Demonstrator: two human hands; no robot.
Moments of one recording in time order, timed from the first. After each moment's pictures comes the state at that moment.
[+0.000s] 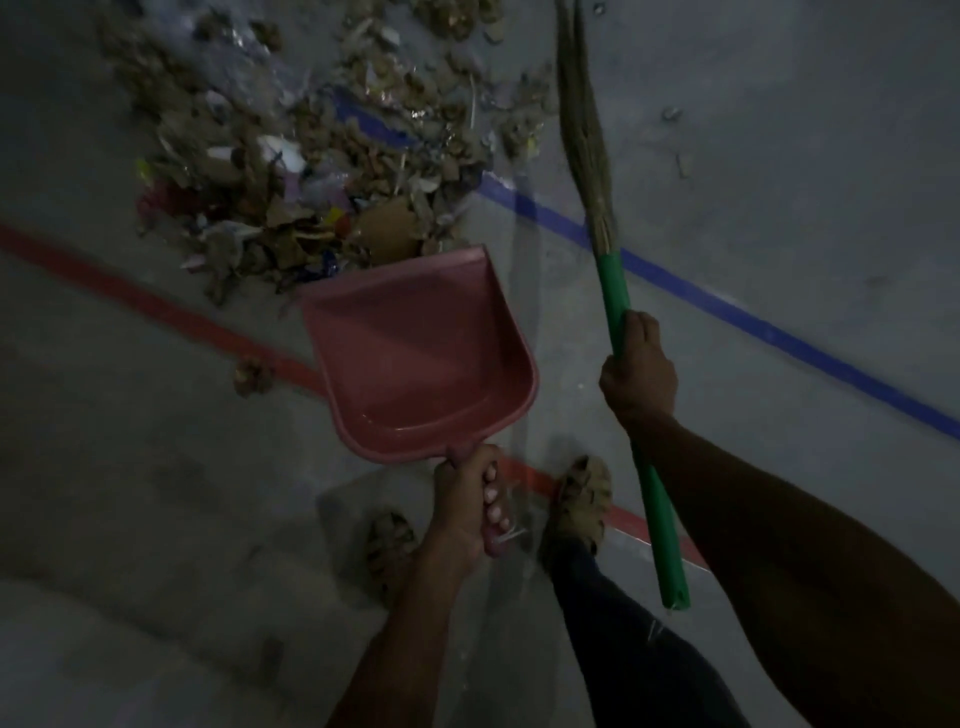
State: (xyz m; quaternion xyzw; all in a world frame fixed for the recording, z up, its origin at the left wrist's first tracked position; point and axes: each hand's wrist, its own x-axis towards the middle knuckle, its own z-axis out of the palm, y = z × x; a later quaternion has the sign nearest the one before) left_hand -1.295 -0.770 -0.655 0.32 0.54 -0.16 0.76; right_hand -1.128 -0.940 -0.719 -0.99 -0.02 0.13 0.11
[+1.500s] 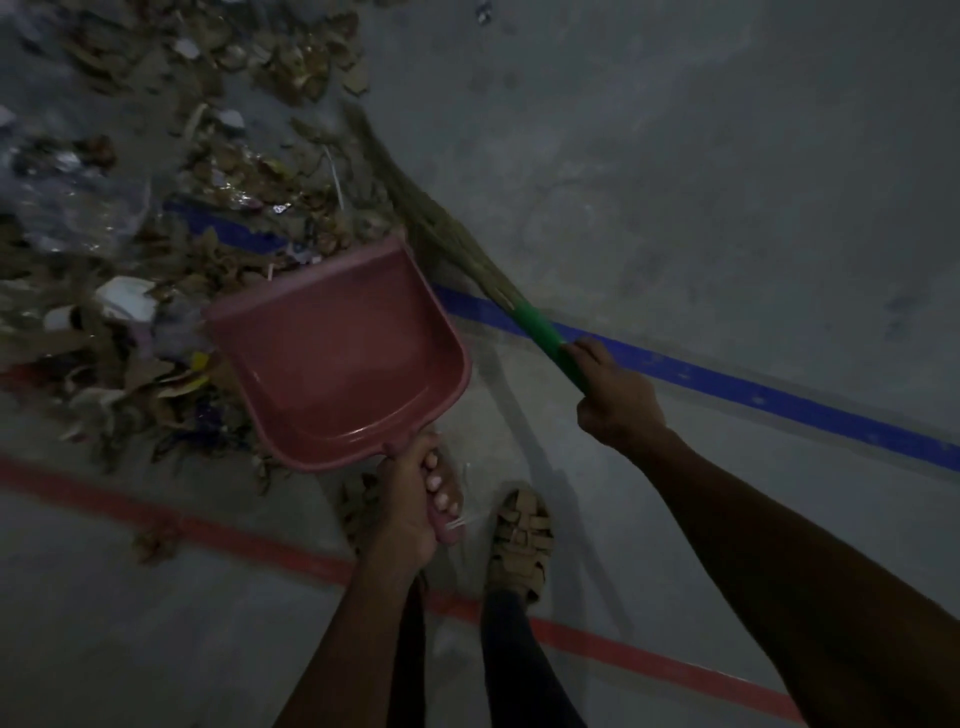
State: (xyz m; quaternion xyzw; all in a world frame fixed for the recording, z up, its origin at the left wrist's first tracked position) left_hand -0.961 -0.852 -0.755 0.34 0.57 -0.15 0.73; right_hand -0.850 -1.075 -0.833 -0.93 -0.15 0.29 0.15
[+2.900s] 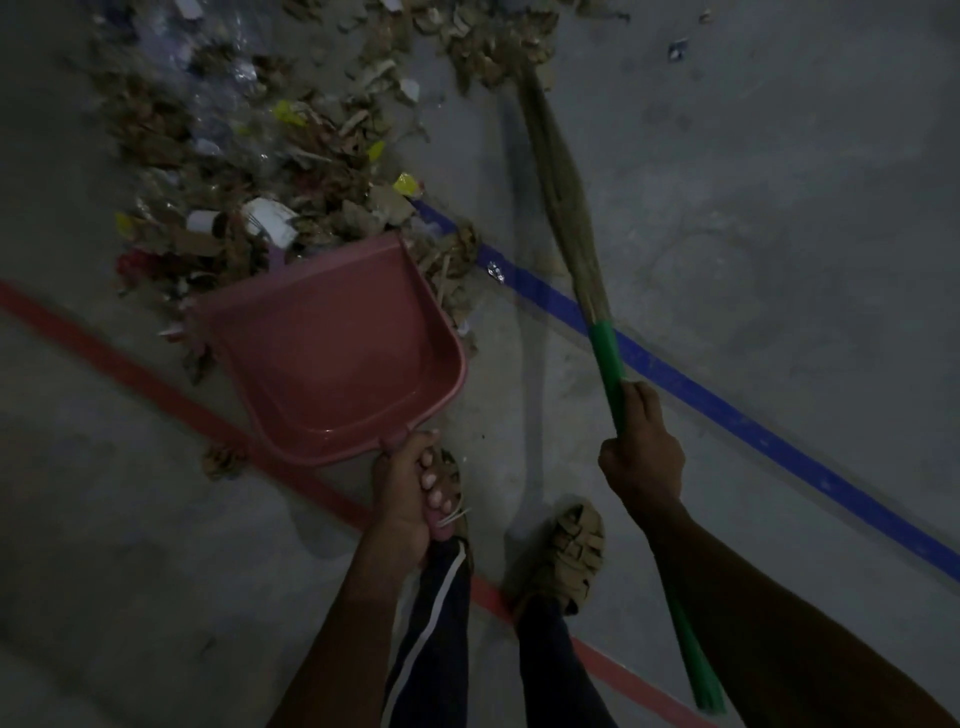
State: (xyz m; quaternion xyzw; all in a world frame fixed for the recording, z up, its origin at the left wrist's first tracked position) left_hand -1.025 -0.688 -0.740 0.28 0.62 -0.04 0.74; right_hand -0.916 -0.921 -0.811 -0.95 -0.08 0.26 0.15
